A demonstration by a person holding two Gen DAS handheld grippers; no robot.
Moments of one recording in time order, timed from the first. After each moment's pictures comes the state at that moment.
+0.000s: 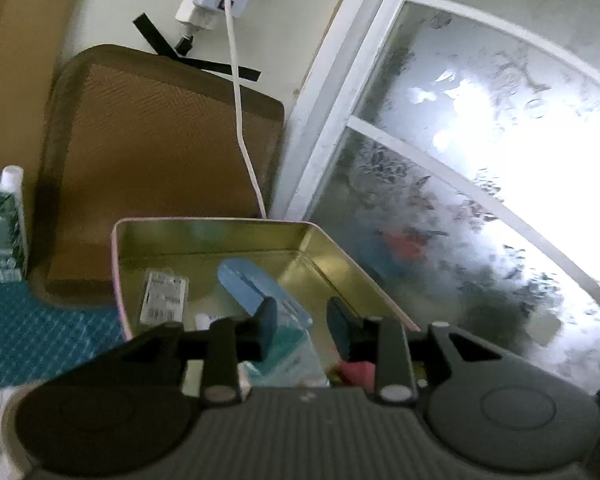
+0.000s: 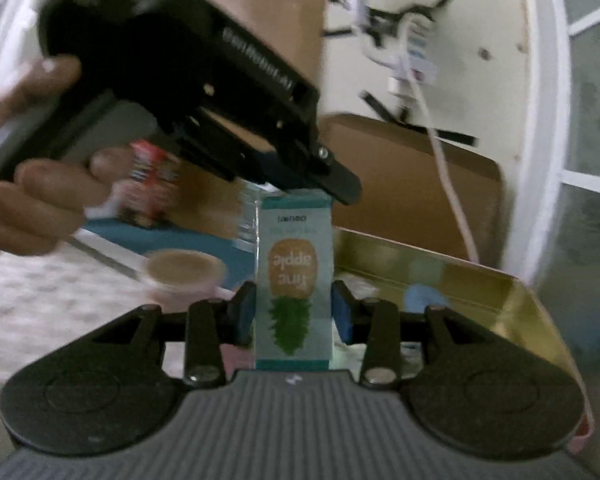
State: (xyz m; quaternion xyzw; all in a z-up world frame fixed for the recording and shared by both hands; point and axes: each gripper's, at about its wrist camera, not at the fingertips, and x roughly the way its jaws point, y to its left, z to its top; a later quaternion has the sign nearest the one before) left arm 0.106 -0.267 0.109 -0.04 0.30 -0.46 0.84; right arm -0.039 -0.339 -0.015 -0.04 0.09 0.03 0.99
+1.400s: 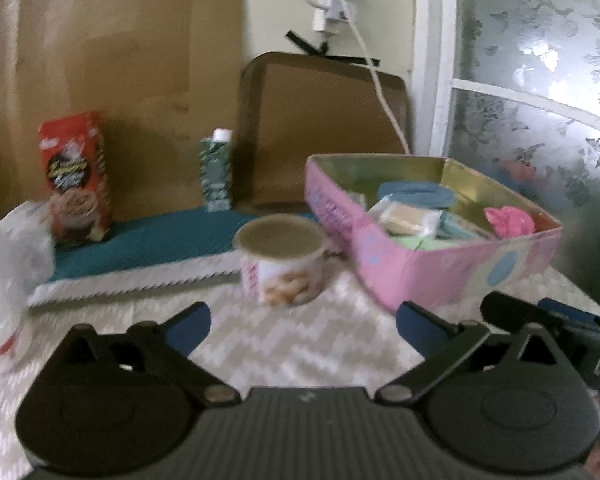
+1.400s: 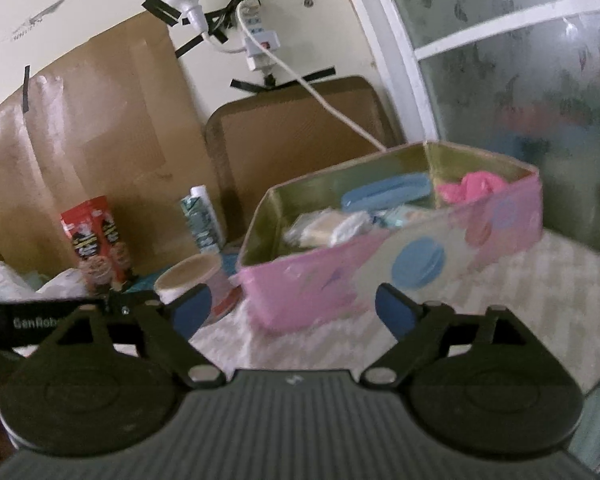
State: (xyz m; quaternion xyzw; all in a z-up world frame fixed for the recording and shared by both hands) left arm -0.026 -0.097 0.052 0.07 0.26 -0.26 0.93; right arm -0.123 -0.270 -0.048 0.23 0.09 -0.11 0.96
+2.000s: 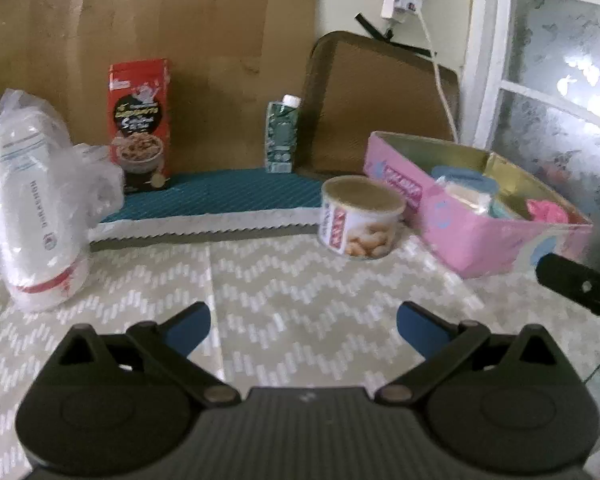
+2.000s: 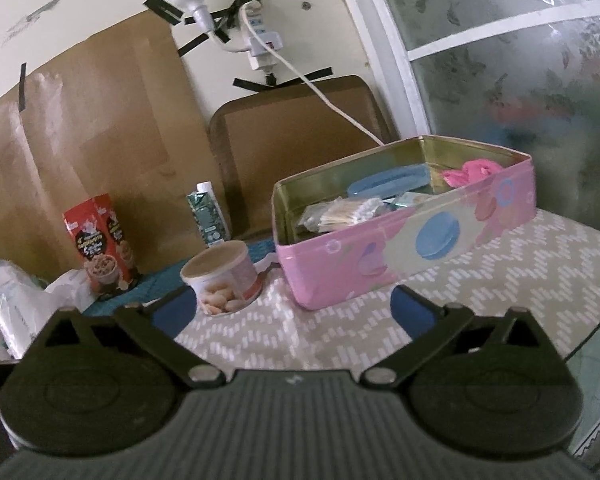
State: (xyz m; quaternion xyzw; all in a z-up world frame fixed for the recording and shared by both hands) left arm -0.019 -0.031 0.036 0.04 0.29 -0.22 0.93; right arm -0.124 -0.219 -0.039 0.22 0.09 -0.15 0.96
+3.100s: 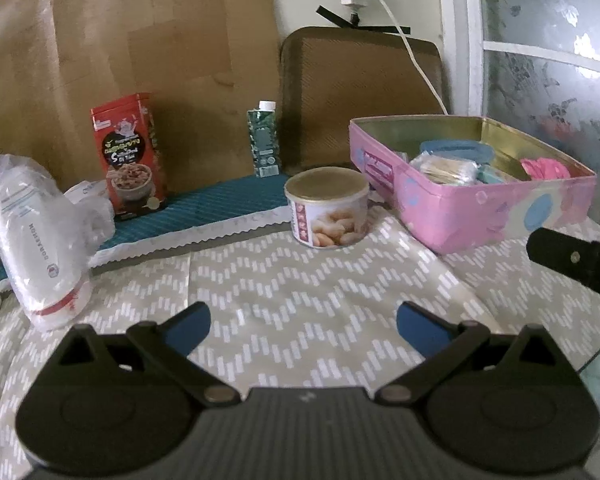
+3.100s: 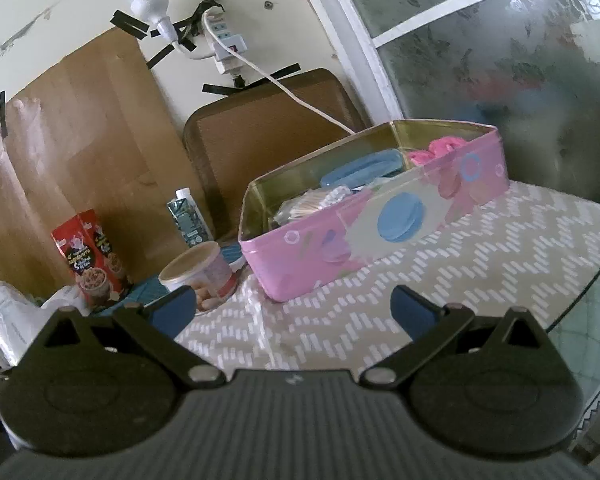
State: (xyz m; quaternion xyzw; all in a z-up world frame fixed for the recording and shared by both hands) left arm -0.057 -0.090 0.037 0.12 0.28 -0.19 0.93; right arm -0.144 -0.250 -0.057 0.27 0.08 -0.15 0.95
